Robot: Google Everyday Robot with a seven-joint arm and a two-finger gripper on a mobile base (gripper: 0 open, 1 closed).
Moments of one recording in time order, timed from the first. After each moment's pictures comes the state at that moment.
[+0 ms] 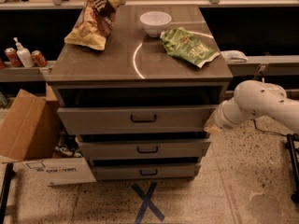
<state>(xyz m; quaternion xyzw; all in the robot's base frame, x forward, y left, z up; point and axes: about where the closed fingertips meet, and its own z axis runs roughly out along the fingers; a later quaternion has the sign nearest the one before) 0.599 -0.244 0.607 -0.59 0.78 0.01 0.21</state>
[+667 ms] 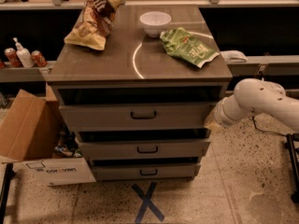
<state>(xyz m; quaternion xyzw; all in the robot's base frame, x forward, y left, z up) 0.622 -0.250 0.608 -0.57 0.79 0.00 0.23</state>
